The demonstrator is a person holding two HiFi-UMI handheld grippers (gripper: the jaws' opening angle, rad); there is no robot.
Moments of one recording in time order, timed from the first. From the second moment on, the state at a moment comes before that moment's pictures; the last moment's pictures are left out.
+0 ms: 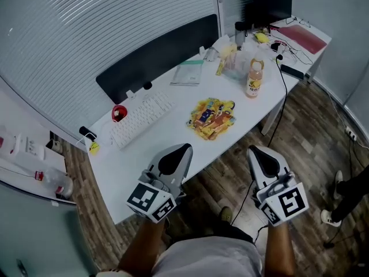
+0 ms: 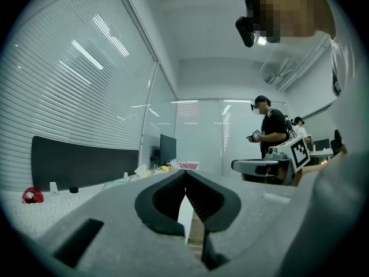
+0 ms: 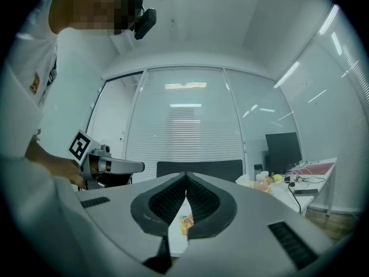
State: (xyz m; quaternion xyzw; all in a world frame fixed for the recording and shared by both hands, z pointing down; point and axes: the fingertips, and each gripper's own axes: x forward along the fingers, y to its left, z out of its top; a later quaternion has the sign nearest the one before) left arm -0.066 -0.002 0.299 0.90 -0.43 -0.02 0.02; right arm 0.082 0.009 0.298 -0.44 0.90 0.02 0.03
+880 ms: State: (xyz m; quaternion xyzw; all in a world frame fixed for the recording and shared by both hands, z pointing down) left arm -0.048 -0.083 0.334 0.88 -0.48 0.02 0.04; right arm 0.108 -0.080 0.338 -0.40 0.92 0.00 -0.02
